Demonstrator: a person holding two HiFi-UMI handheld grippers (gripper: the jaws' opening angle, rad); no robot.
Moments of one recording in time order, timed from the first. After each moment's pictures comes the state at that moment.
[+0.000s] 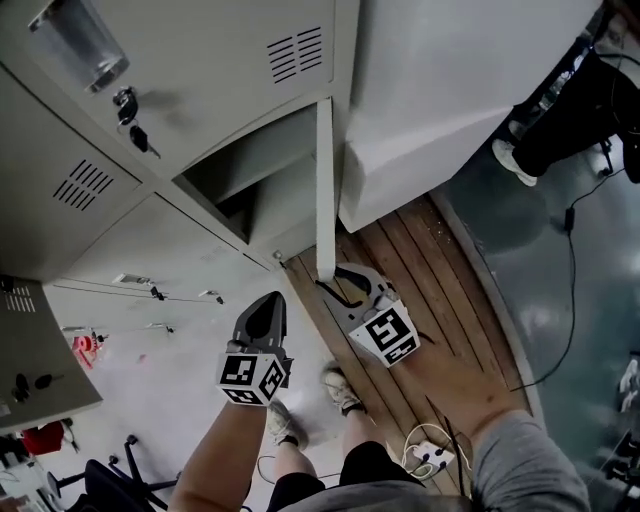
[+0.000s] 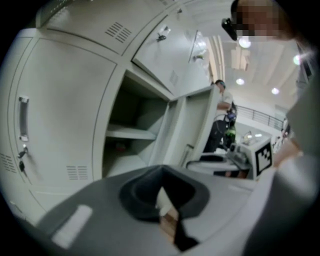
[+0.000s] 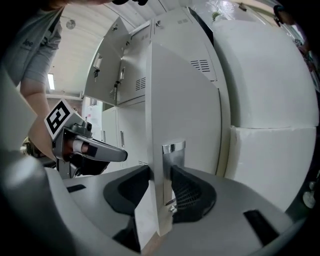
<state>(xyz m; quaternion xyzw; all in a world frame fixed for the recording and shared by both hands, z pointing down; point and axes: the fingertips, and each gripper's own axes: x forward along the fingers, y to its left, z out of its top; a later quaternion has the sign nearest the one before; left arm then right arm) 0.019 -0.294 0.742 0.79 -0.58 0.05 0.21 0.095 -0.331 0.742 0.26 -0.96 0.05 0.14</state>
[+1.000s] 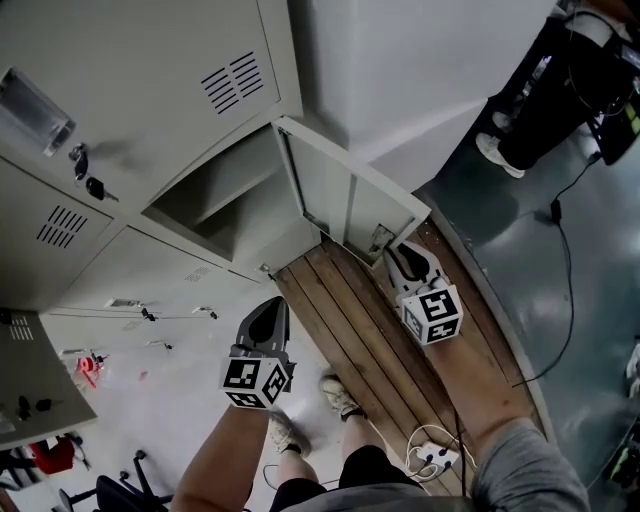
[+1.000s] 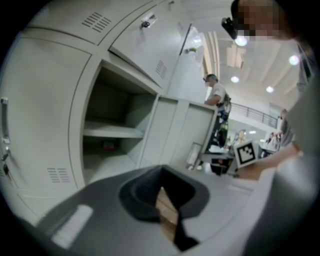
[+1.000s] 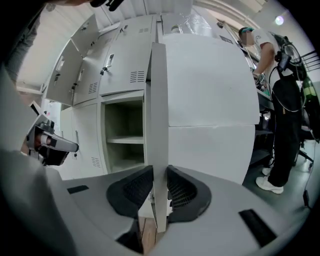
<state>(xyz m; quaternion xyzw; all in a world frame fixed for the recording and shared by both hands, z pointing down) 0.073 -0.318 0.737 0.81 -0.55 0.06 0.21 0.279 -0.416 0.748 0.46 -0.87 0.07 0.14</state>
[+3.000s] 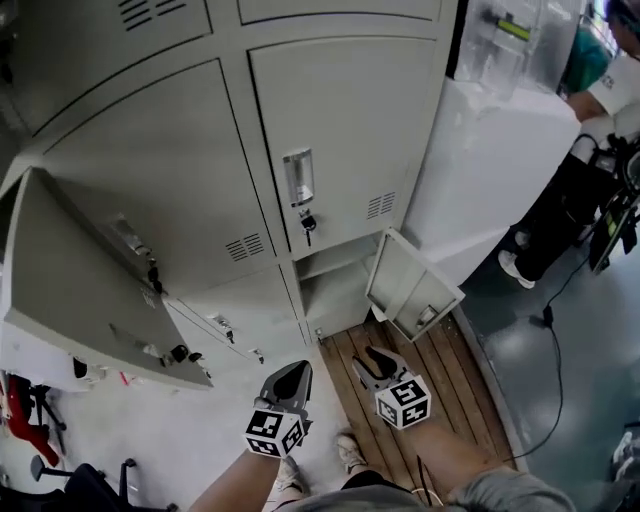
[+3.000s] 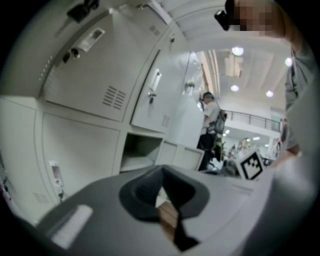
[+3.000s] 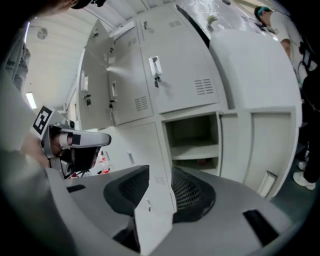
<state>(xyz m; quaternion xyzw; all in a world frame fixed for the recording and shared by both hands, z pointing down) -0.030 -0.215 0.571 0.79 -0.59 0.02 0.17 0.073 -0.268 0.626 0.30 -0.93 0.14 0.15</state>
